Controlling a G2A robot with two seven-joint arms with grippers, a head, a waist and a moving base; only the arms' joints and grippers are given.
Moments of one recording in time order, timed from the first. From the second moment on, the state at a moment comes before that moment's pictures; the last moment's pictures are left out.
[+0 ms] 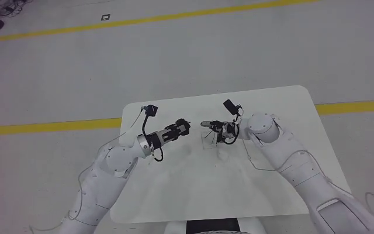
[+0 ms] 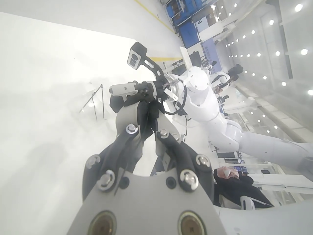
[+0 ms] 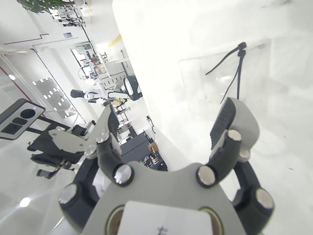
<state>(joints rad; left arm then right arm) 1.36 -0.99 -1.18 -1.68 0.00 -0.32 -0.63 -1.03 -1.31 1.00 -1.22 -0.05 0.34 0.87</state>
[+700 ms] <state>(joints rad) 1.36 -0.99 -1.18 -1.68 0.00 -0.32 -0.63 -0.95 -1.36 0.86 -1.12 -0.16 0.34 0.78</state>
